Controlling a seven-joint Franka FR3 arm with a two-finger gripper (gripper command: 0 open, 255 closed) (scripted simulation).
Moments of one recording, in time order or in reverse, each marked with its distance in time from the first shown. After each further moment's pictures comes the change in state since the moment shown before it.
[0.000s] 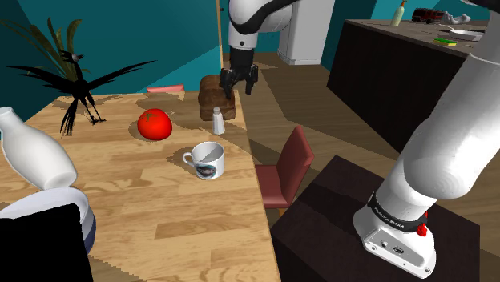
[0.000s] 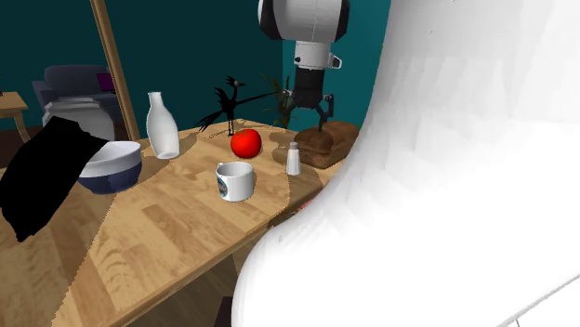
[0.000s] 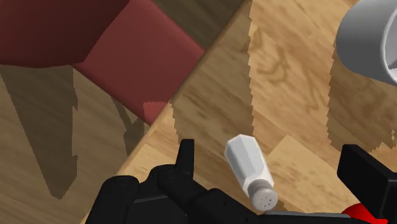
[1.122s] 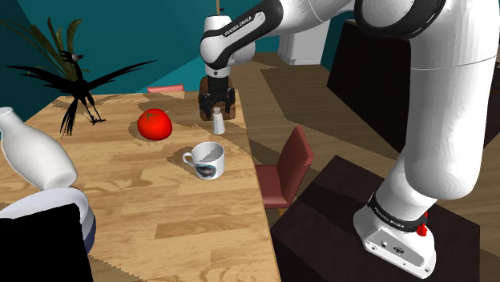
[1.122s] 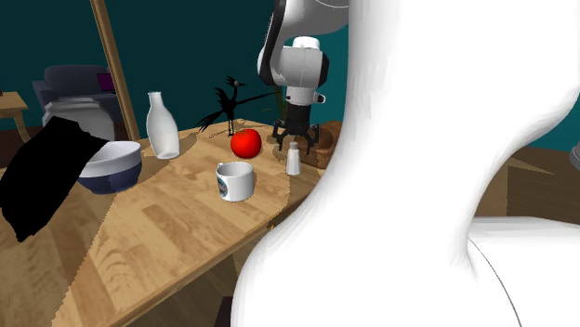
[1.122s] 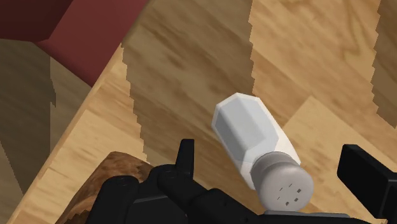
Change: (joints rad) arm 0.026 0.400 0.010 0.279 -0.022 0.087 0.038
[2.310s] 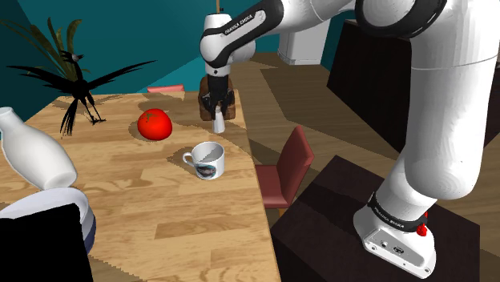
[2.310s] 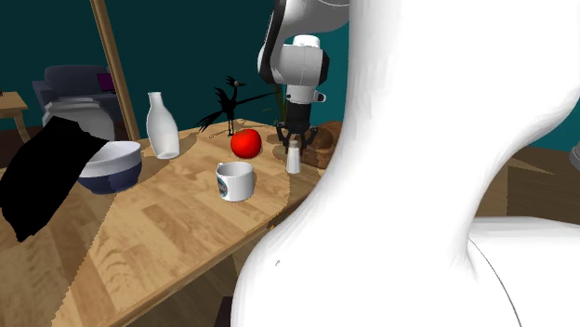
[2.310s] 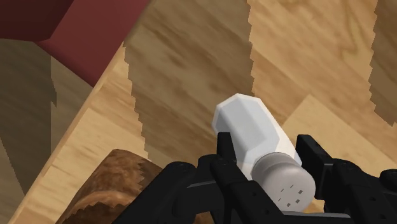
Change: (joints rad) arm -0.001 -0.004 0.000 0.005 0.000 -0.009 0.000
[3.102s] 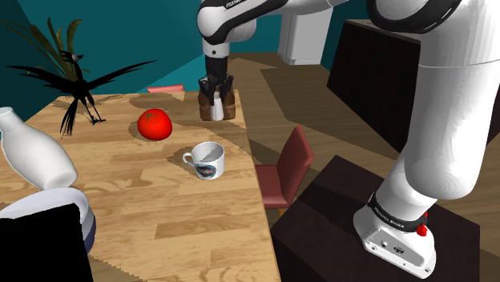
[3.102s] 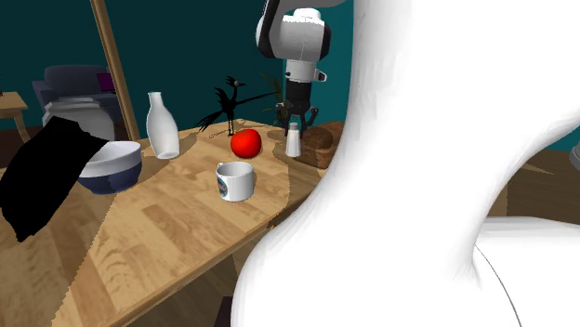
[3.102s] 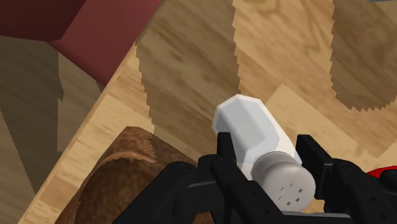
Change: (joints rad) arm 0.000 -0.058 0.001 0.078 -0.001 -0.134 0.012
